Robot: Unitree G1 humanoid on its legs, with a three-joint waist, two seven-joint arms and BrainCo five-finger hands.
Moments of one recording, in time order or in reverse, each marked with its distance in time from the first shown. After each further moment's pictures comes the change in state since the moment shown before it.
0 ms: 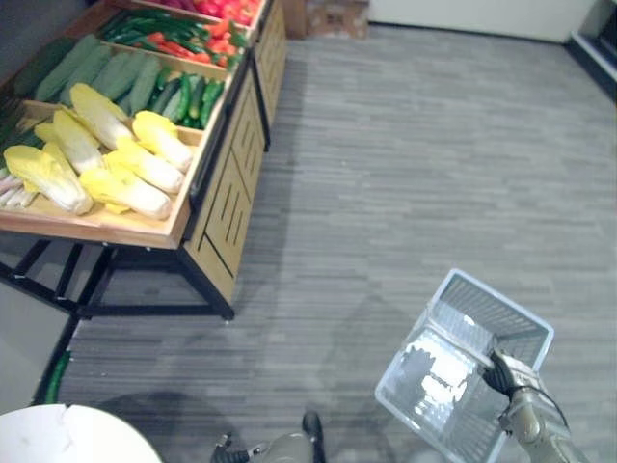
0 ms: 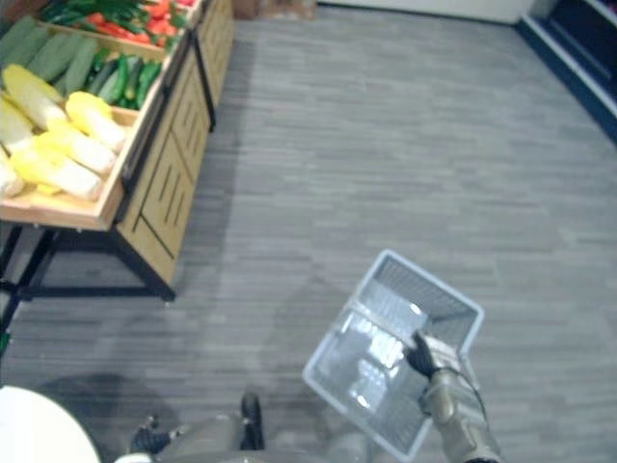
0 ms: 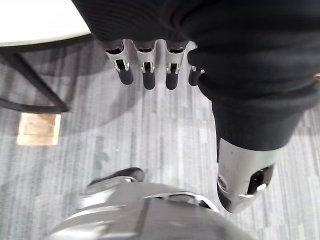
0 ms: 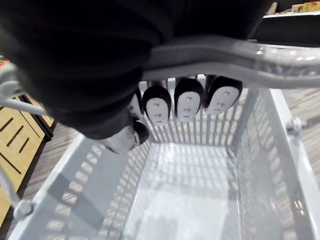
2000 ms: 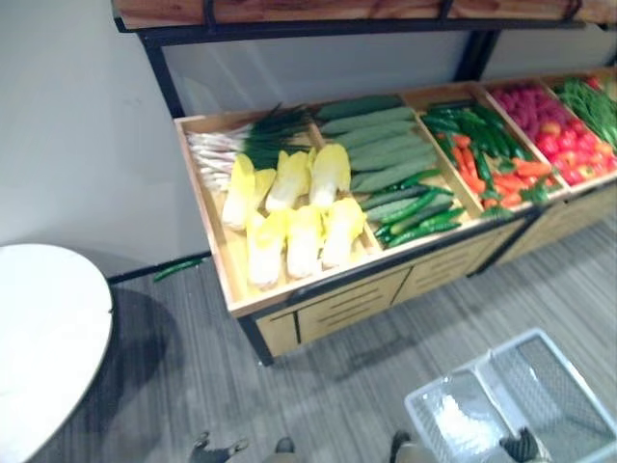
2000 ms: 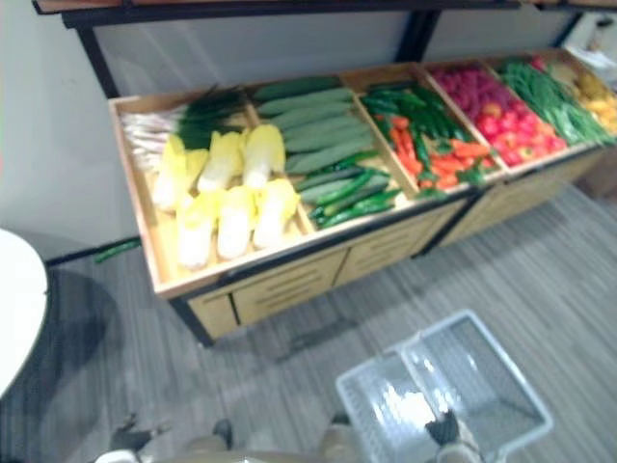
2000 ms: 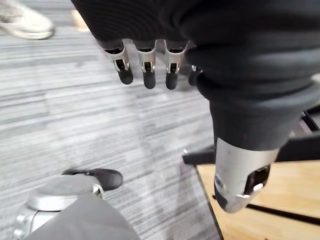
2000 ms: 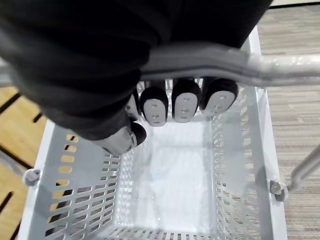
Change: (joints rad) left arm -0.014 -0.022 0.163 0.062 0.020 0.016 0.053; right arm -0.026 0.106 -0.363 0.506 0.165 0.041 -0.018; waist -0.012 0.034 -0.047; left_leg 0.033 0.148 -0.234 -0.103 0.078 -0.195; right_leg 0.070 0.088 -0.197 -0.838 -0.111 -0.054
